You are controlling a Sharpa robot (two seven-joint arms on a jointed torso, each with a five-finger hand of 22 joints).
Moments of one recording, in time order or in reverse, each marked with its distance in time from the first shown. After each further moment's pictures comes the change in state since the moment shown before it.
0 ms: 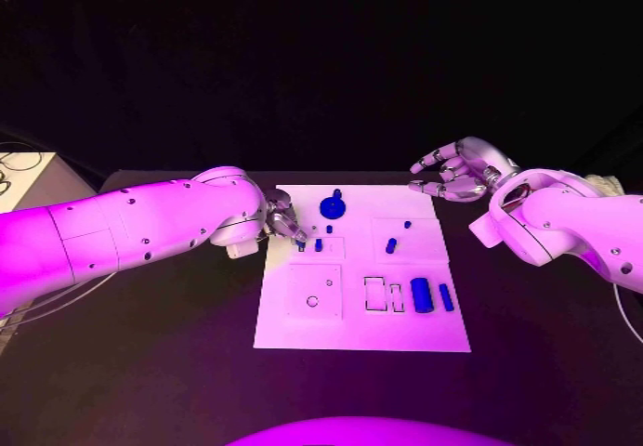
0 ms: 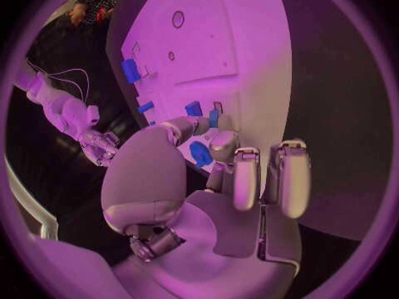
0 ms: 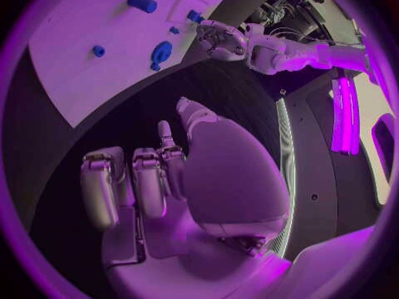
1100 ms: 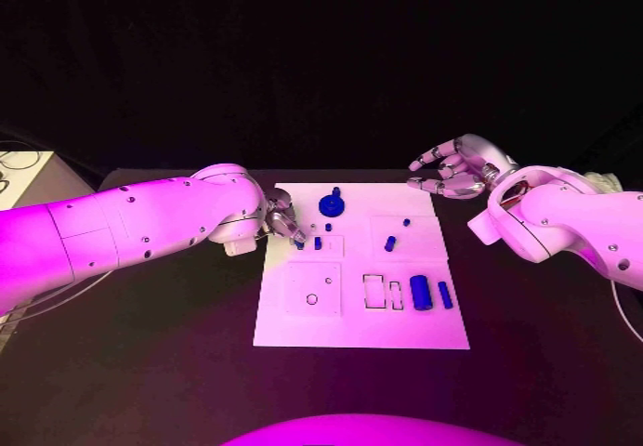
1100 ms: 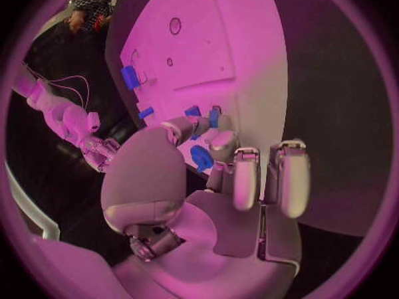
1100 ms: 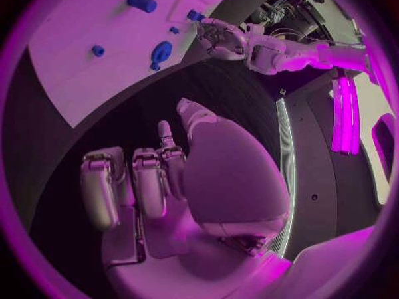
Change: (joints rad) left arm 0.001 0.005 0.001 -0.007 -0.025 0.042 0.006; left_hand 0.000 0.000 -0.003 -0.003 0.000 0.003 -0.003 0.002 -0.003 0.000 0.000 0.000 -0.002 0.000 0.000 0.000 0.001 0.000 -0.004 -0.004 0.004 0.000; right arm 0.000 0.004 0.000 -0.004 0.001 0.001 0.000; right_hand -0.005 0.006 0.003 0.003 0.000 0.000 0.000 0.004 0.000 0.000 0.000 0.000 0.000 0.000 0.000 0.000 0.000 0.000 0.000 0.000 0.000 0.001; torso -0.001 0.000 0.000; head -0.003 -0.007
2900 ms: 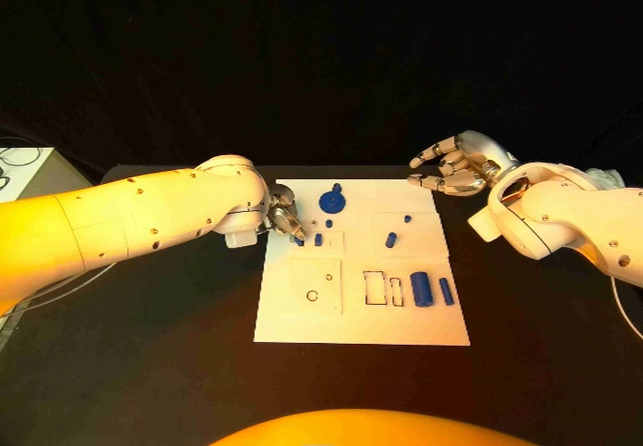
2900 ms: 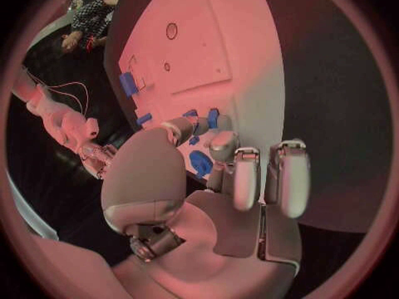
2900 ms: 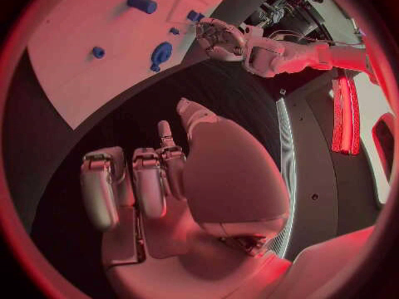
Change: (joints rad) left arm 0.004 0.030 0.003 -0.043 -0.020 0.079 0.004; left_hand 0.000 0.000 -0.001 -0.004 -0.004 0.007 -0.004 0.002 0.003 0.001 0.002 0.000 -0.001 0.000 0.000 0.000 0.000 0.000 0.000 0.000 0.000 0.000; right arm -0.002 0.003 0.000 -0.004 0.001 0.005 0.001; right_hand 0.000 0.000 0.000 0.000 0.000 0.000 0.000 0.000 0.000 0.000 0.000 0.000 0.001 0.000 0.000 0.000 0.000 0.000 0.000 0.000 0.000 -0.001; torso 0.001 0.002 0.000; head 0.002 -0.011
